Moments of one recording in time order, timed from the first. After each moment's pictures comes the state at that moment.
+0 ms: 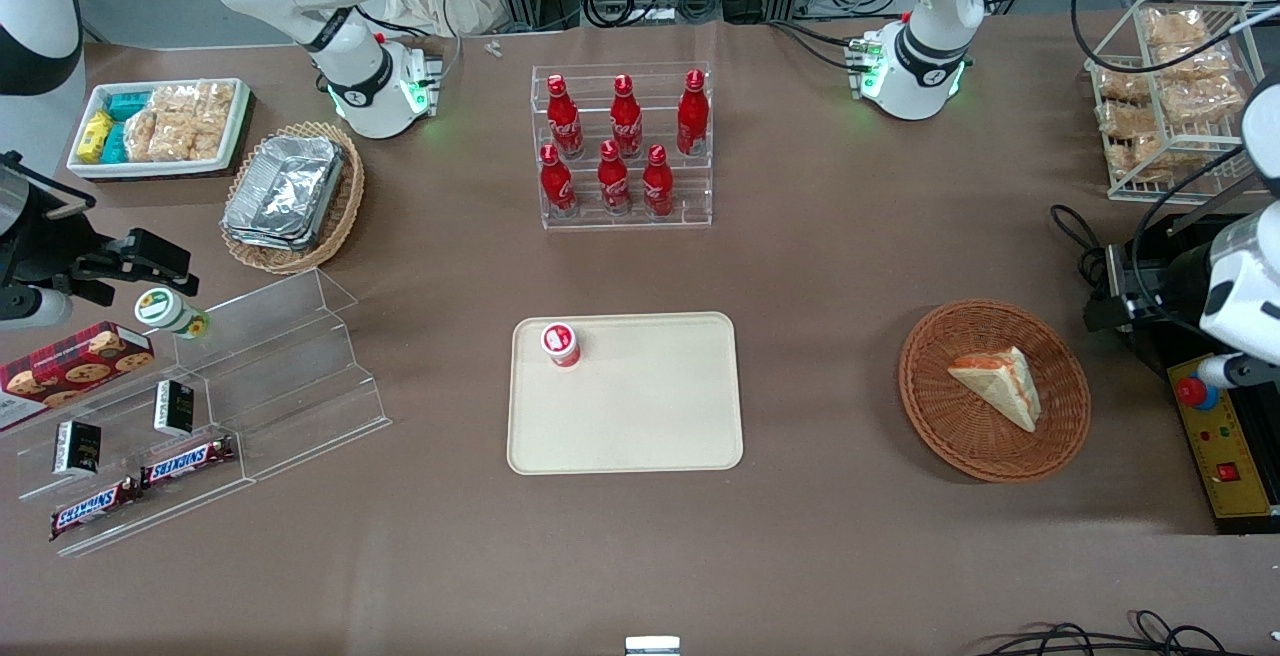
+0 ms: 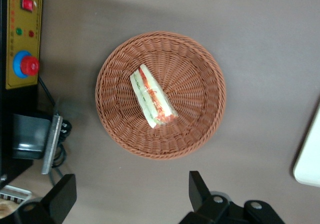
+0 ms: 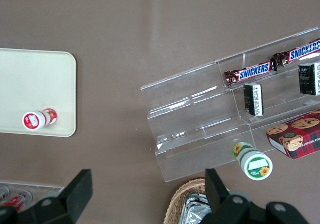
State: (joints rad) arm 0.20 0.22 -0.17 -1.59 0.04 1.75 -0.26
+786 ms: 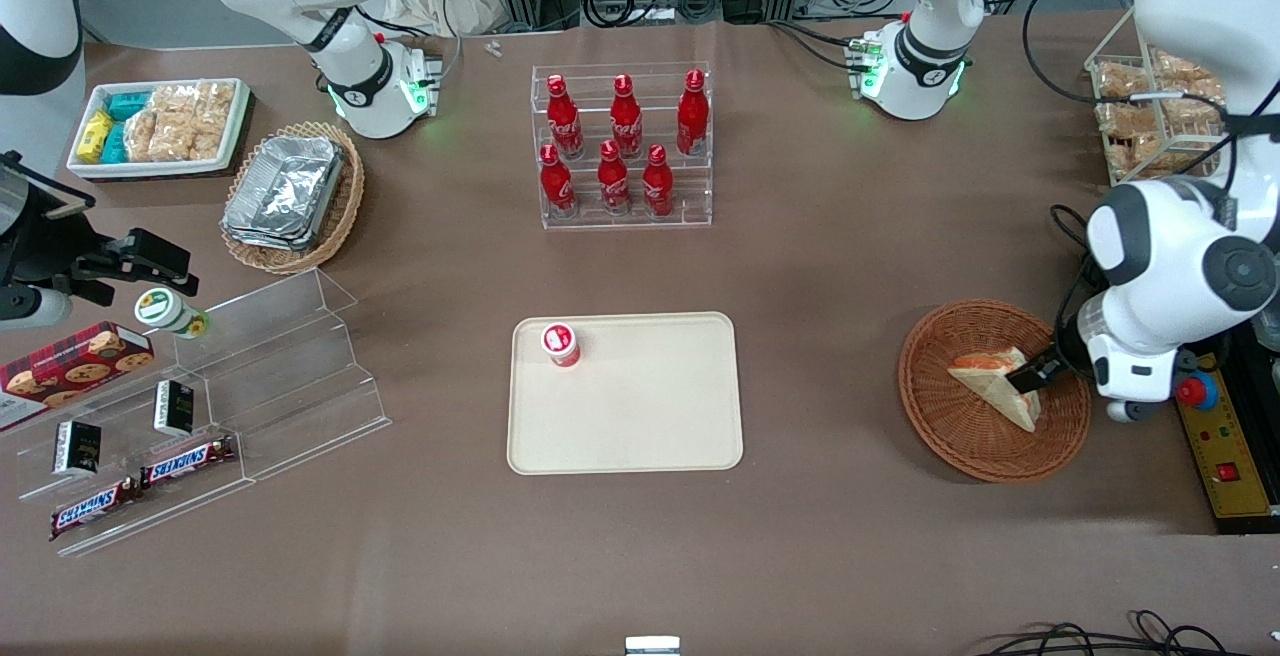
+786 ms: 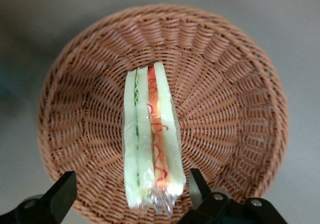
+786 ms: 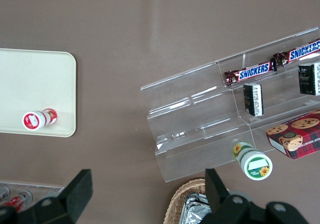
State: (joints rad) arm 0.23 0.36 -0.17 -1.97 0.04 2.31 -0.63
